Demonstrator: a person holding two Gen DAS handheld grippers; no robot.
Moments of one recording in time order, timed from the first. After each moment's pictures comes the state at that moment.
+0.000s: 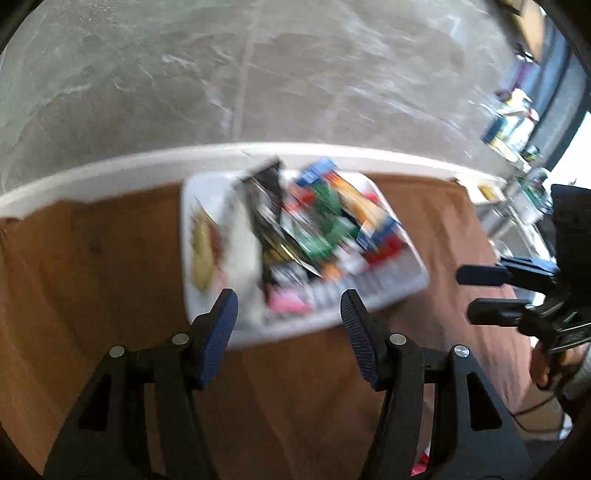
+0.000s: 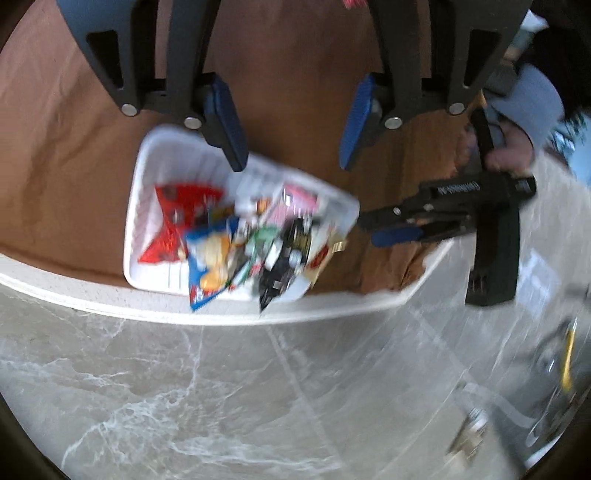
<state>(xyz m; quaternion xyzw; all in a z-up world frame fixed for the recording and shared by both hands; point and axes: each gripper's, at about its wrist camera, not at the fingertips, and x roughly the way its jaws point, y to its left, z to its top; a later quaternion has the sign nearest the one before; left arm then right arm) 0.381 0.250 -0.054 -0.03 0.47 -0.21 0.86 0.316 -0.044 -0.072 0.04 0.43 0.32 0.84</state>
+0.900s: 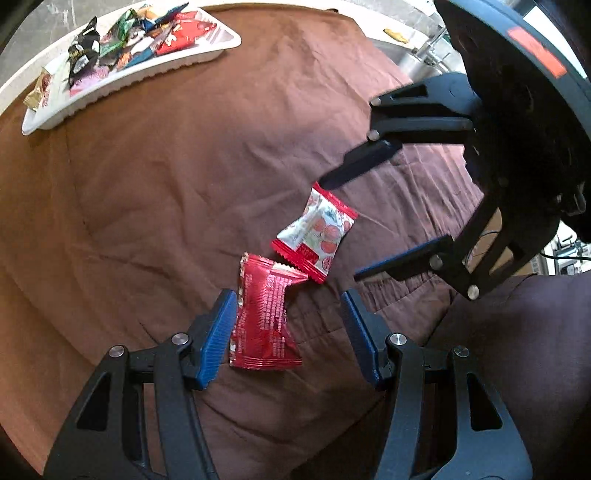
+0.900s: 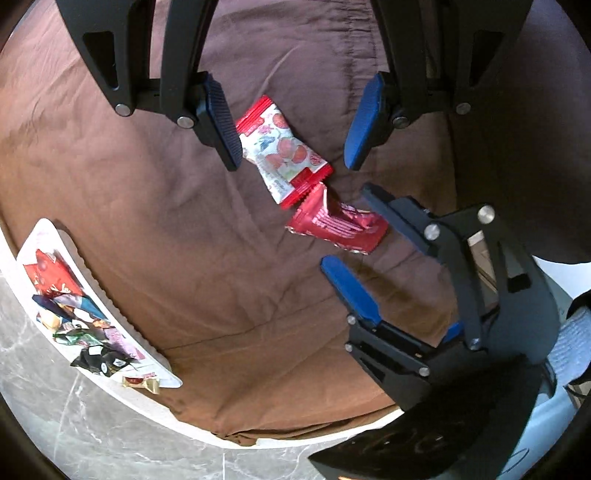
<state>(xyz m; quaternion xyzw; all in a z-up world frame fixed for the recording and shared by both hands) 0.161 0.135 -0.127 0.08 0.60 -0.33 0.72 0.152 -0.011 -0.159 -0.29 0.44 0.49 0.69</state>
